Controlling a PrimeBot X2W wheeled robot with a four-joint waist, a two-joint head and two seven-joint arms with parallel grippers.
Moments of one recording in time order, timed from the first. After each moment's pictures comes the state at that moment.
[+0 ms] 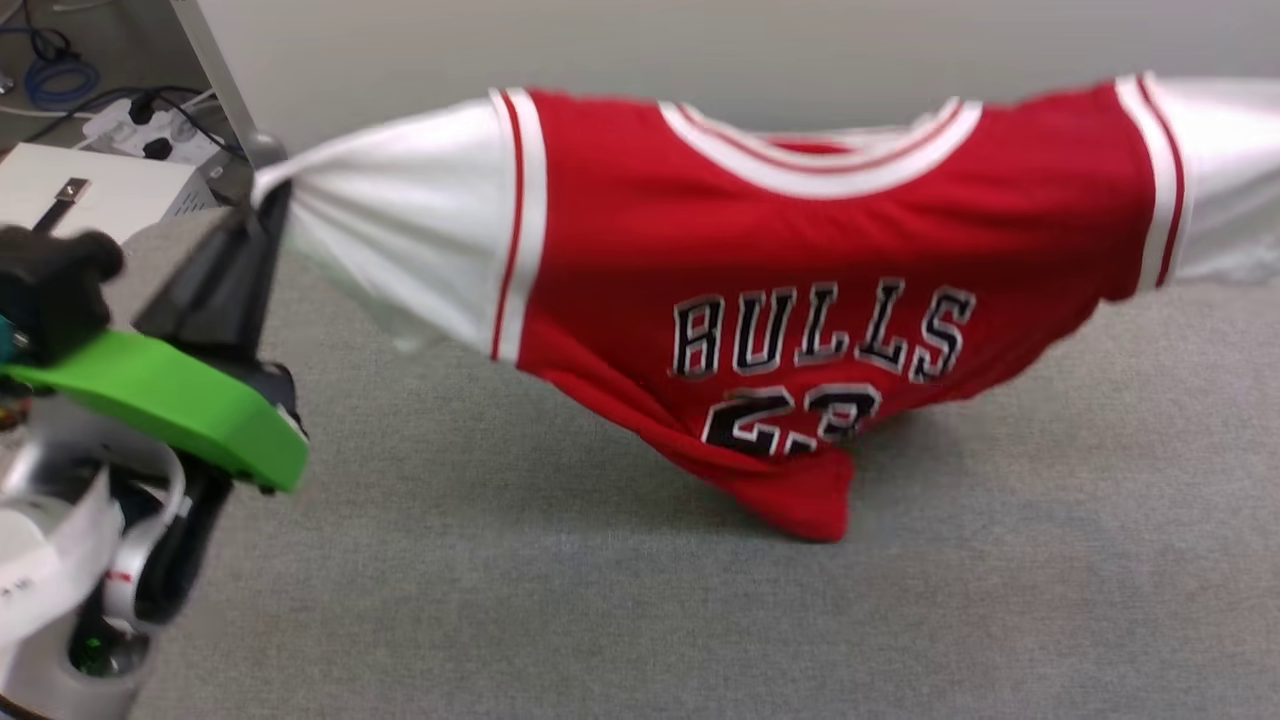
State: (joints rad) left arm -0.32 0.63 -0.23 -0.40 -0.66 0.19 0.26; right arm -0.36 -0.48 -0.20 -0.25 0.37 0.13 0.55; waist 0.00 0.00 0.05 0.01
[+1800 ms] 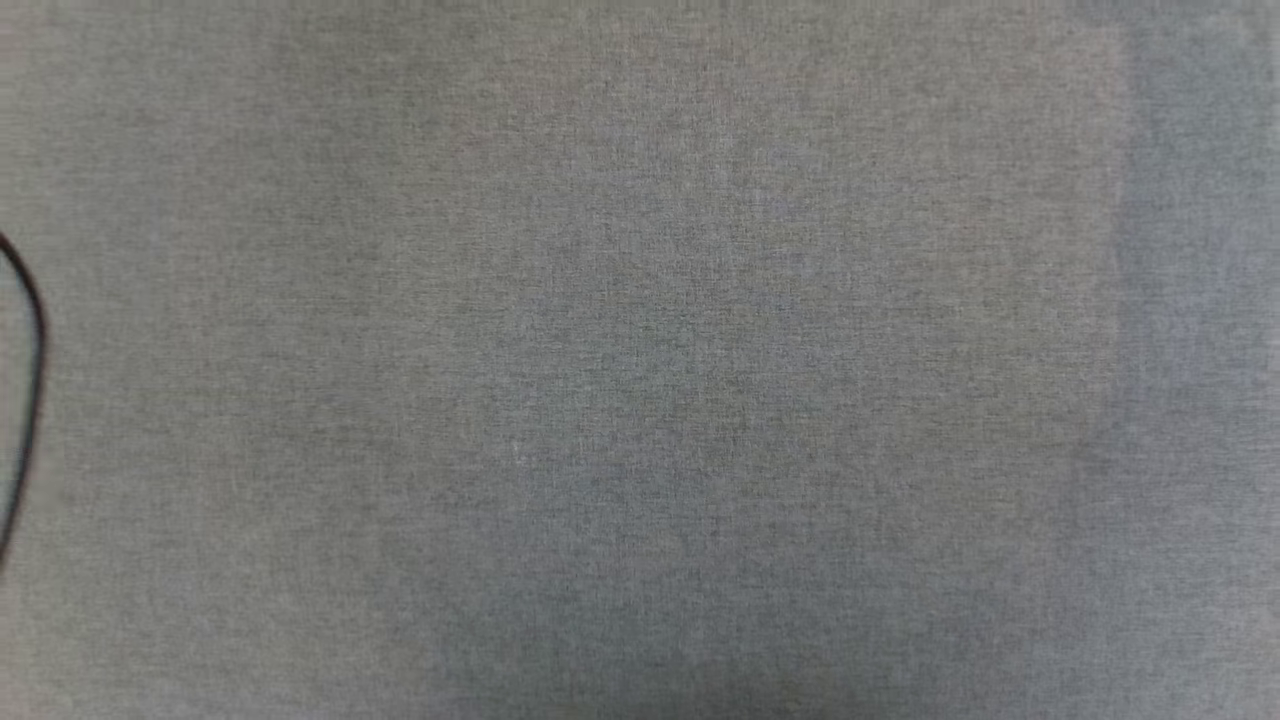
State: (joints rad) left arm -1.50 0.50 -0.46 0.73 -0.52 -0.13 -0.18; right arm -1.48 -0.39 0.10 0.76 0.29 0.13 -0.01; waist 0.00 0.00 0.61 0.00
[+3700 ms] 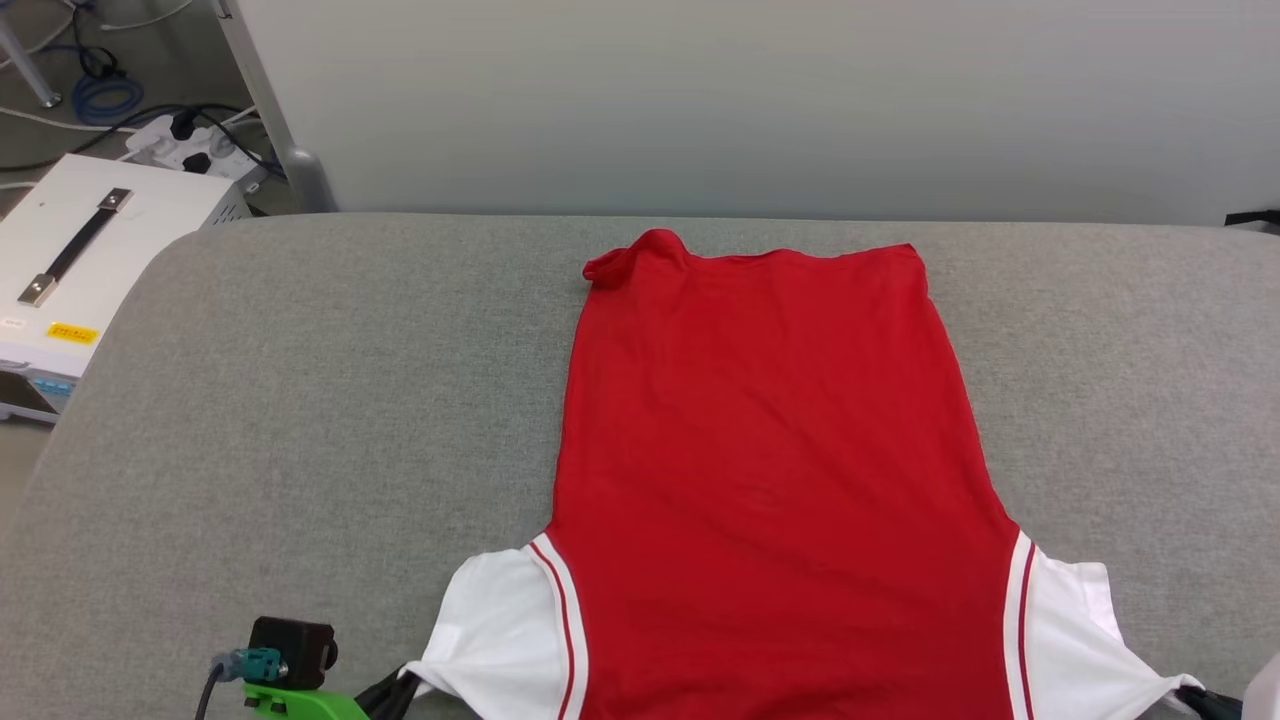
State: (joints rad) left arm 0.01 0.60 -0.56 0.19 -0.82 -0.02 0.09; right arm 0.05 -0.63 0.19 0.33 0.89 0.13 0.47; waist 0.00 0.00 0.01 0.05
